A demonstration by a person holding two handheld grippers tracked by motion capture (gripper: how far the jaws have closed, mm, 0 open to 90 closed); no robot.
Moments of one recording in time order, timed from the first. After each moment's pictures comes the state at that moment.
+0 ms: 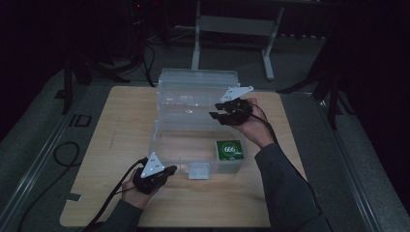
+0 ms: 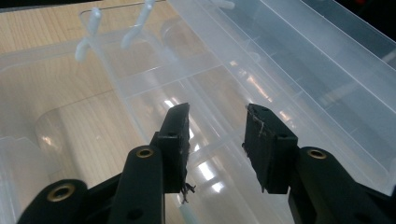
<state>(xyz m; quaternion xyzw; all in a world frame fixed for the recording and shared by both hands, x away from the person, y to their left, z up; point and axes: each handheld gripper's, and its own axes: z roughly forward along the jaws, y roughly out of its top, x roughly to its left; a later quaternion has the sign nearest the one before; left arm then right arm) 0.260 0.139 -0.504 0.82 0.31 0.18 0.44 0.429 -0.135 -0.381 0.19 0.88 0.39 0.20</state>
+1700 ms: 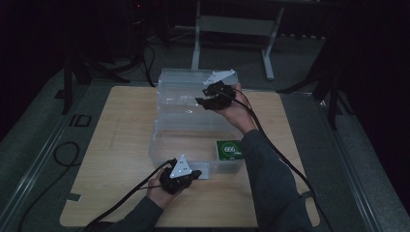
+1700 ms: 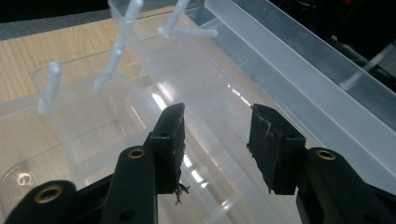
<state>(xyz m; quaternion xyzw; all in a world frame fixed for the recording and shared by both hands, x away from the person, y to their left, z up) 0.275 0.077 -0.518 0.85 0.25 0.14 0.44 0.470 -0.086 -0.369 0.22 0.87 0.39 0.21</state>
